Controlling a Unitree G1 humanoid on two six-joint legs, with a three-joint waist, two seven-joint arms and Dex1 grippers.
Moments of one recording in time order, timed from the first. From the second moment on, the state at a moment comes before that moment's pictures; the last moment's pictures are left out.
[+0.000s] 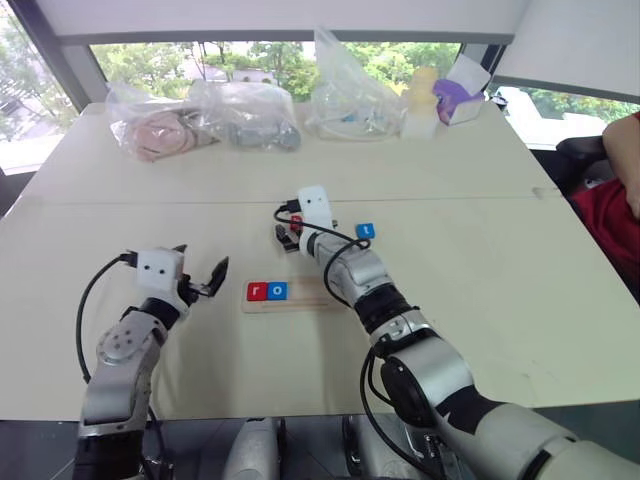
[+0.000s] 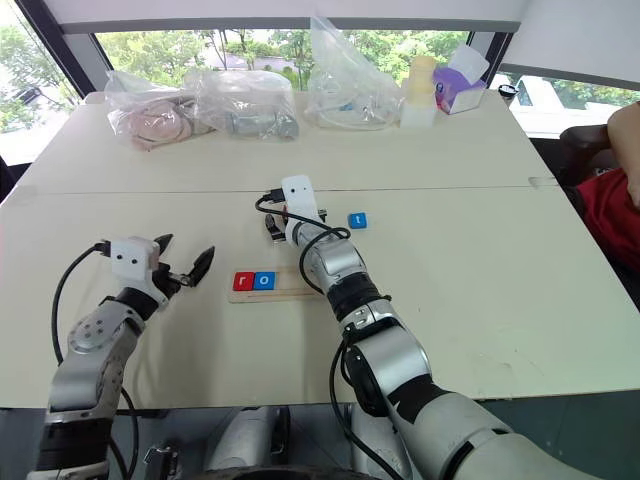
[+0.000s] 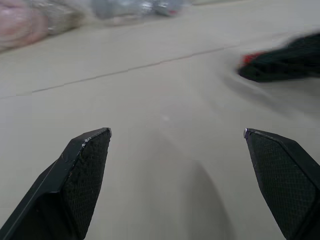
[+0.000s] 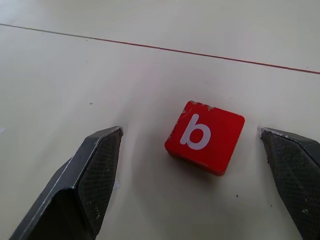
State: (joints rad) left arm 0.02 0.41 0.19 -0.25 -0.25 0.28 -0.48; right arm -0.96 0.18 0.07 0.81 0.12 0.43 -0.03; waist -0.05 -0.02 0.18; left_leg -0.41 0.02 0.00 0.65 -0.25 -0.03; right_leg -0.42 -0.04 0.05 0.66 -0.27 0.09
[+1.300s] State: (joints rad) left arm -0.09 0.71 0.10 -0.55 -0.62 0.70 -0.78; right arm -0.35 -0.07 -0.21 -0.71 0.24 1.54 0.08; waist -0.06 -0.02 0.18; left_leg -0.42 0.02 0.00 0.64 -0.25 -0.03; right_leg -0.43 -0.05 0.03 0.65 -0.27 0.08
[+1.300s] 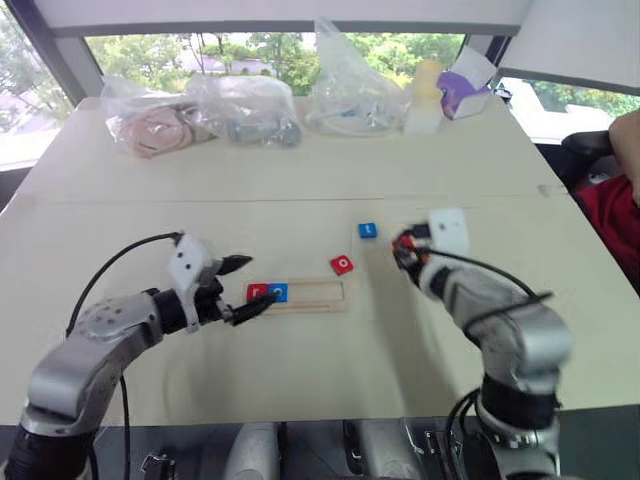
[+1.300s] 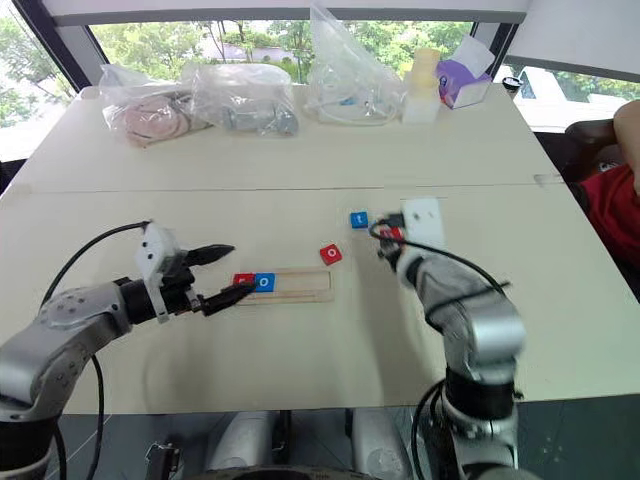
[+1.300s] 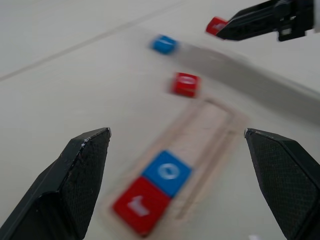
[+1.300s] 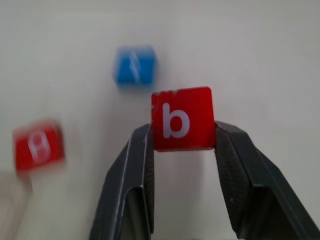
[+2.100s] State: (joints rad) left arm -0.12 0.77 0.00 -0.45 -0.57 0.65 -0.92; right arm -0.25 -0.14 -0.18 -0.82 0.26 1.60 0.09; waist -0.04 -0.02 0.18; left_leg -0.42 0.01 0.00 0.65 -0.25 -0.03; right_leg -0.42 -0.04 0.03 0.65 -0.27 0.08
